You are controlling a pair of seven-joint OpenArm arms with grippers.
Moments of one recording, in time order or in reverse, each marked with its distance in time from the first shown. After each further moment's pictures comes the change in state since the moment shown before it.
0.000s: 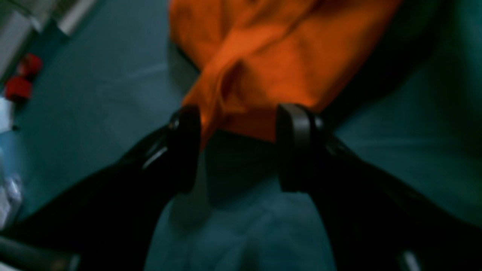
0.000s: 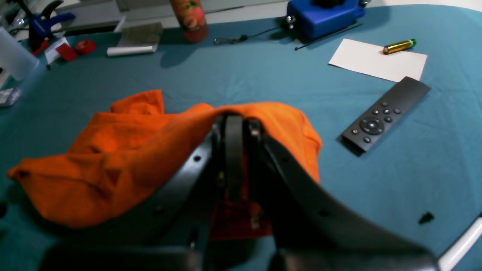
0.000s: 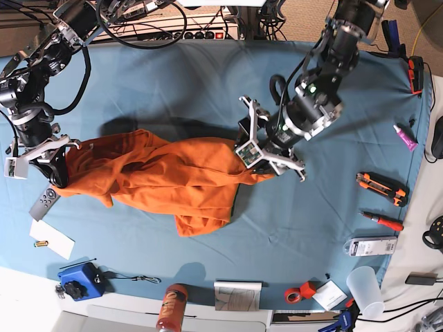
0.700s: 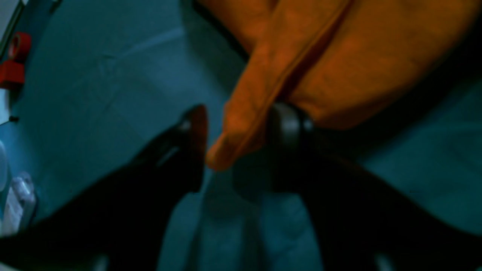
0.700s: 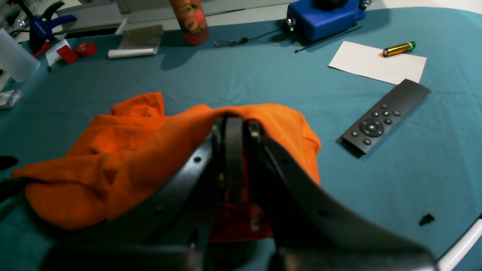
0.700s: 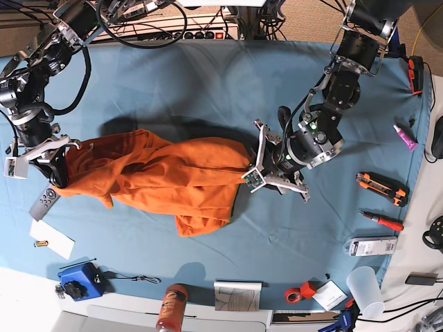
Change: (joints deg) left arm -8.8 -1.1 0.5 -9.4 -1.9 -3.3 4.6; right arm 0.0 0.0 0.0 0.0 -0.1 0.0 -0.1
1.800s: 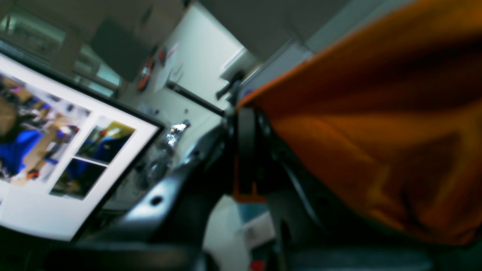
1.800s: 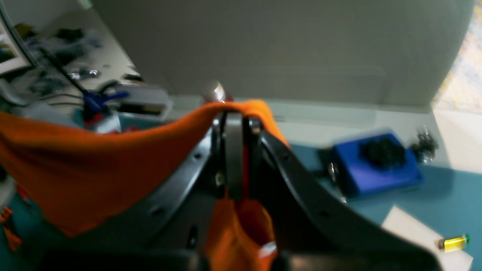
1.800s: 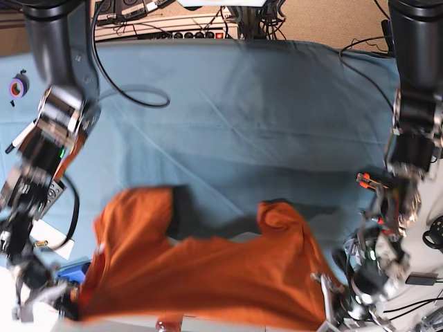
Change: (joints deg) left arm -39.4 -12.1 0.3 -14.6 -3.5 15.1 2.1; right arm 50.7 7.8 -22.9 -44.0 -11.3 0.0 6.6
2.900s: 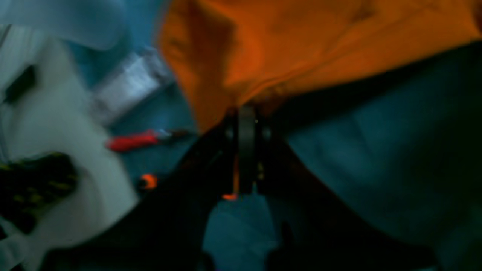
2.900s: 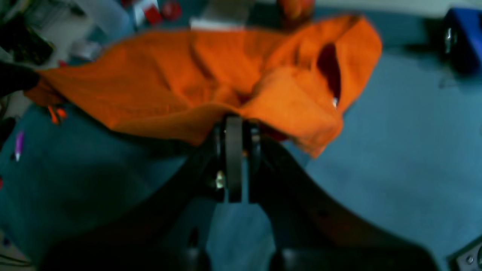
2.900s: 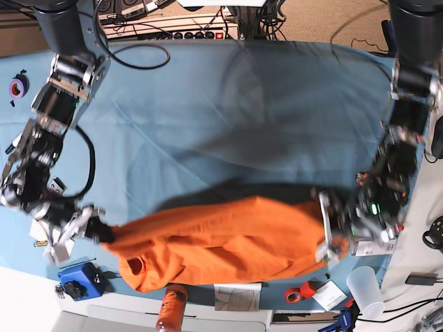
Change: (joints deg) left arm 19.9 -1.7 -1.8 8.2 -19.4 -1.0 25.3; right arm -24.6 0.3 0.1 16.6 19.0 0.0 -23.1
